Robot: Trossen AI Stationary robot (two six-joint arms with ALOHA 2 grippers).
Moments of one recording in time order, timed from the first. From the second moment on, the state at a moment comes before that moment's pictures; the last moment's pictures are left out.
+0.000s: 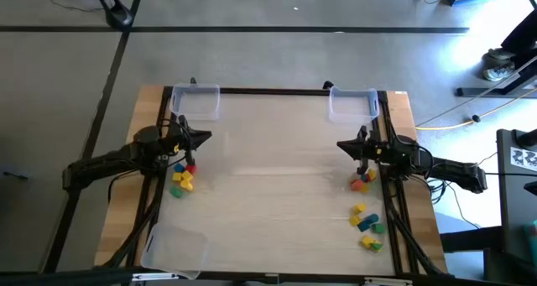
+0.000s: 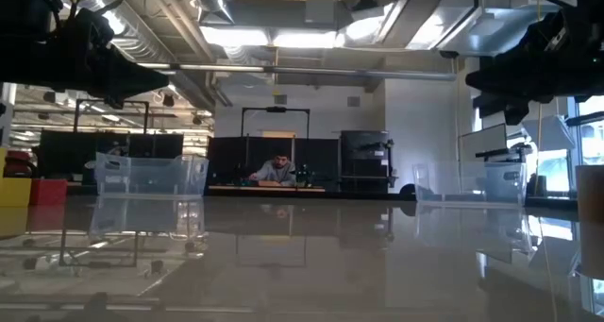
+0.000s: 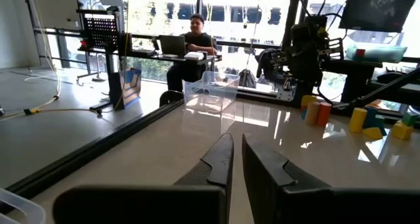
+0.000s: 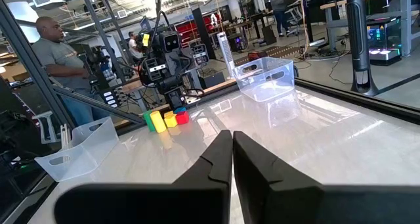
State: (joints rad) left arm 0.33 0.01 0.01 0.01 -0.03 -0.05; right arm -0.18 0.00 0.01 0.02 0.01 0.31
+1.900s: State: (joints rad) left arm 0.34 0.89 0.88 -1.00 -0.06 -0.43; right arm -0.18 0.01 0.01 0.08 0.43 0.09
